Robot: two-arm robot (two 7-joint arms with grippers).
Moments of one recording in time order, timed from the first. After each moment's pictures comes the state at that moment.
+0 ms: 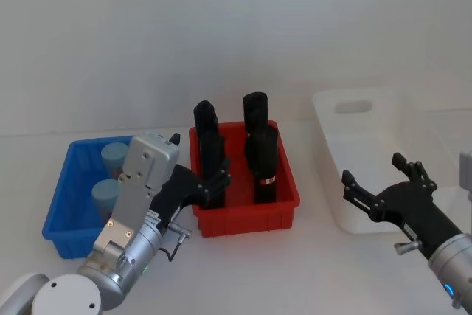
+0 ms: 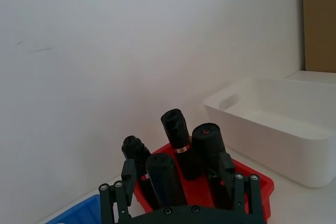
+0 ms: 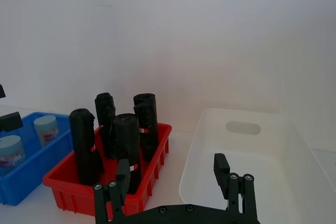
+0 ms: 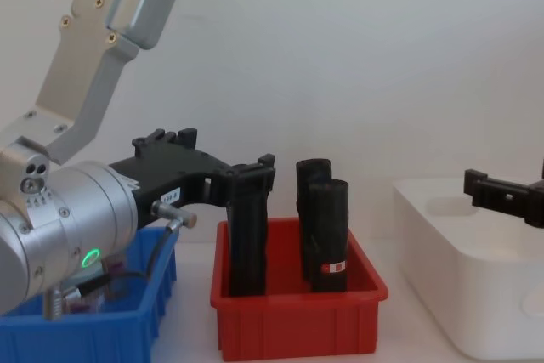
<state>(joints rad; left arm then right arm) -0.24 0.38 0.45 -1.63 -0.20 0.01 -0.01 -0.01 0.34 -0.23 -1.77 0.29 0.03 0.07</state>
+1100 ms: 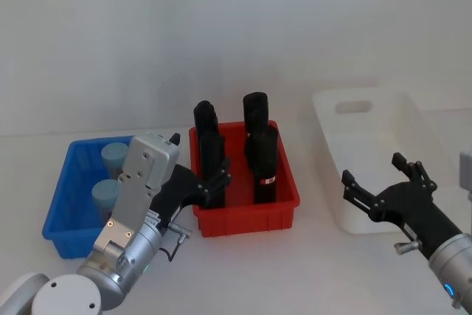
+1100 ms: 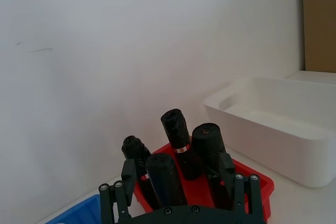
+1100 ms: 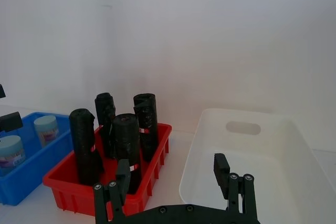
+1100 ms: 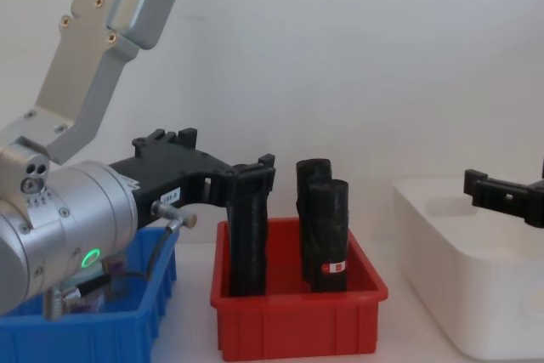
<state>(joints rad) -0.24 0.38 0.45 -1.63 -0.20 0.01 -0.01 -0.01 0.34 -0.23 -1.77 0.29 0.03 0.07</state>
